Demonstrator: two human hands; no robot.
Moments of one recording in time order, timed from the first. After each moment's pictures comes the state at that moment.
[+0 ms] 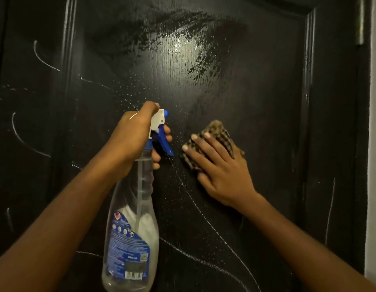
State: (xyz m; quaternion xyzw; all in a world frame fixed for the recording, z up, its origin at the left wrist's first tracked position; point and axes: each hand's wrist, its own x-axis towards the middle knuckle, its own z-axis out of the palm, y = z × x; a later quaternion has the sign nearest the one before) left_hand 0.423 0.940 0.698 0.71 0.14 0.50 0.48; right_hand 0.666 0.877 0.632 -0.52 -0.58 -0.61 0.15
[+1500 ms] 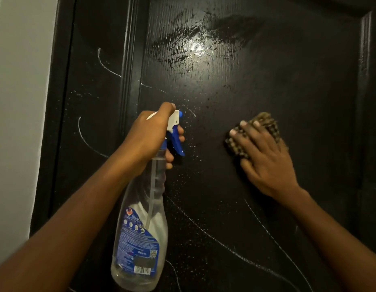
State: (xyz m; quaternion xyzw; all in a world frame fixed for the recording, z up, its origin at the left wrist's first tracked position) left_hand 0.348 1.005 0.698 0.72 0.13 0.50 0.45; right_hand 0.632 0.901 0.653 -0.58 -0.52 -0.59 0.19
